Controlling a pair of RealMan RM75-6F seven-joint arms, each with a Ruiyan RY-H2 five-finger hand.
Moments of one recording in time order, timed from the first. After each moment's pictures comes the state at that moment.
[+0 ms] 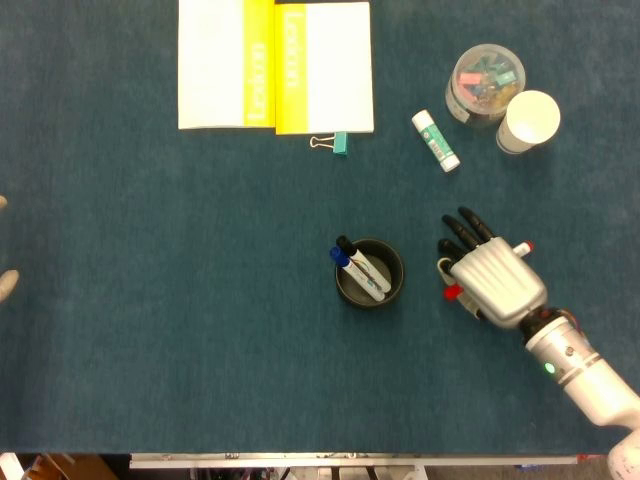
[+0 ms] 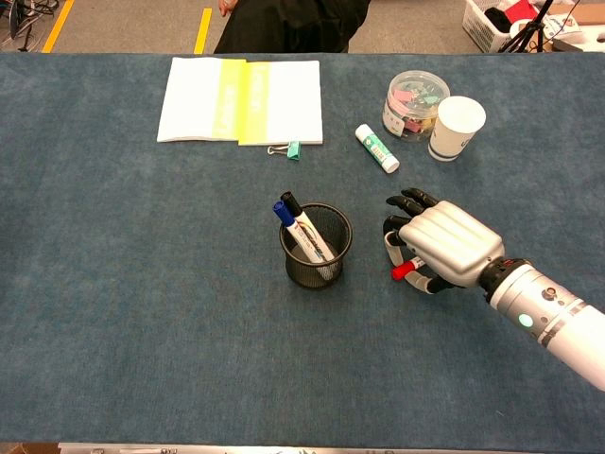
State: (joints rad) left arm -0.09 -1.11 -0.03 -1.65 1.52 1.50 0.10; right arm 0.41 -1.63 -0.05 -1.47 -1.51 1.06 -0.57
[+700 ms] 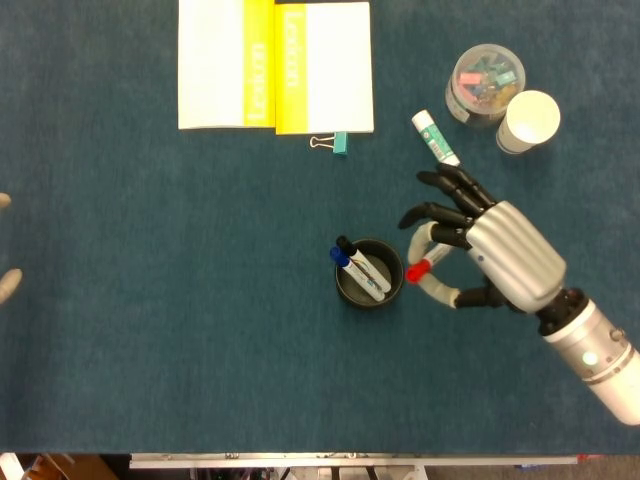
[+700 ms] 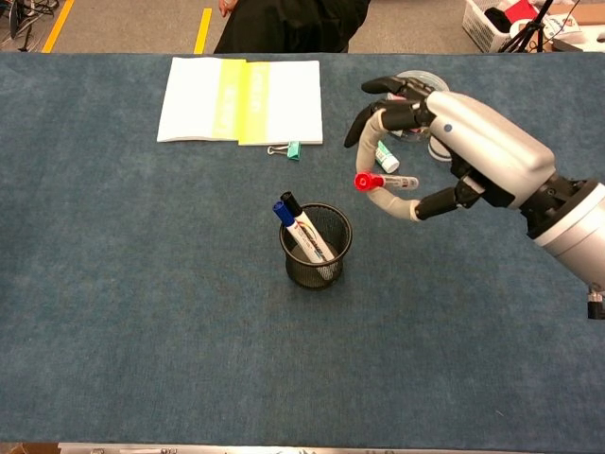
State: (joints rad) left arm -0.08 -1.09 -0.03 -1.69 1.54 1.52 0.13; right arm 0.47 -1.39 0.04 -1.86 -1.69 1.22 0.07
